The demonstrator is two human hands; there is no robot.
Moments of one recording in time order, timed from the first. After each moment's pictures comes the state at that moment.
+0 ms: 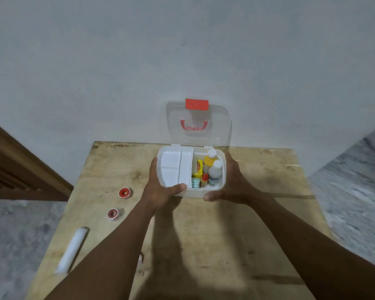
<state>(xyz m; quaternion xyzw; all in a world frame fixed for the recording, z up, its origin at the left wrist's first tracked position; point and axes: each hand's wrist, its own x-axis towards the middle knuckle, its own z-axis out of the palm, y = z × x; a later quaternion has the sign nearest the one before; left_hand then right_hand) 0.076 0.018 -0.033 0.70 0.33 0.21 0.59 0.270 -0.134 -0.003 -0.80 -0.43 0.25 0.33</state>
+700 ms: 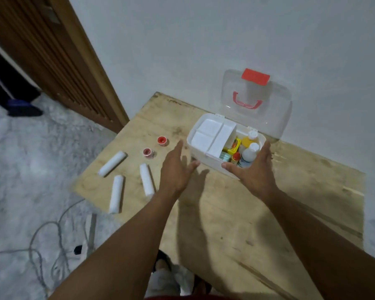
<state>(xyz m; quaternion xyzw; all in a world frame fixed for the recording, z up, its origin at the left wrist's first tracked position) 0.054 -0.080 -0.013 0.68 0.58 0.25 0.38 0.268 -0.134 -0.031 -0.82 -0.40 0.25 0.32</state>
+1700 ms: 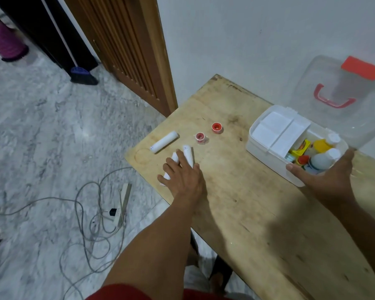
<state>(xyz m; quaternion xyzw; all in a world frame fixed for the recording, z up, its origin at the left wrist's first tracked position) -0.033 -0.097 -0.076 0.55 0.83 0.03 0.11 0.265 -0.127 -0.032 -0.77 -0.44 0.27 0.38</state>
